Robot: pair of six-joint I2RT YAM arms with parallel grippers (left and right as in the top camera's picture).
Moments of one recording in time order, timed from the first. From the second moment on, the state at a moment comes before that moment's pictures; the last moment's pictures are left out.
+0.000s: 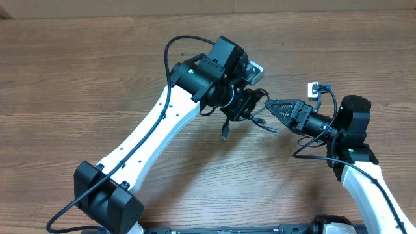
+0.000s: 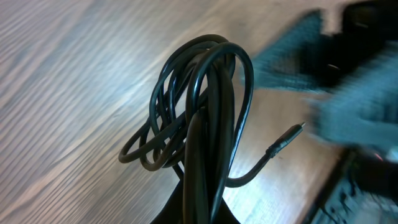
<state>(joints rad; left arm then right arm) -0.63 1.80 1.72 -1.03 0.38 0.06 -0.07 1.20 0.56 0.17 -1.02 0.77</state>
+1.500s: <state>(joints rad) -0.68 1.80 1.72 -0.99 0.37 0.08 -0.07 1.20 0.56 0.16 -1.07 0.70</state>
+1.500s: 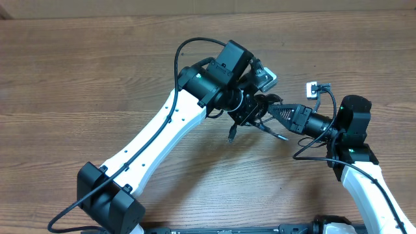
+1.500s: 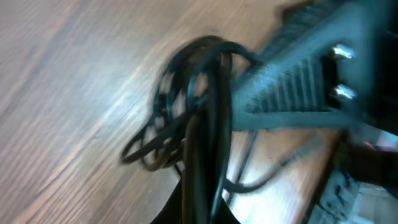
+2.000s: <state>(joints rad) -0.68 1.80 1.72 -1.00 -0.14 -0.52 -0.07 1.20 0.56 0.06 -1.06 0.75</state>
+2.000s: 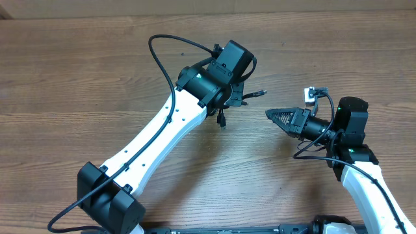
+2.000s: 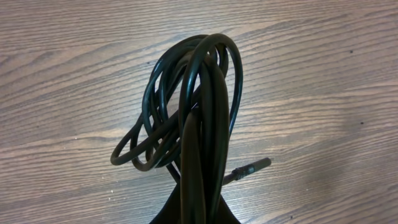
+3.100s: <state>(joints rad) -0.68 1.80 1.72 -0.97 0.45 -0.02 -0.07 1.20 0.56 0.17 -1.05 0.70</state>
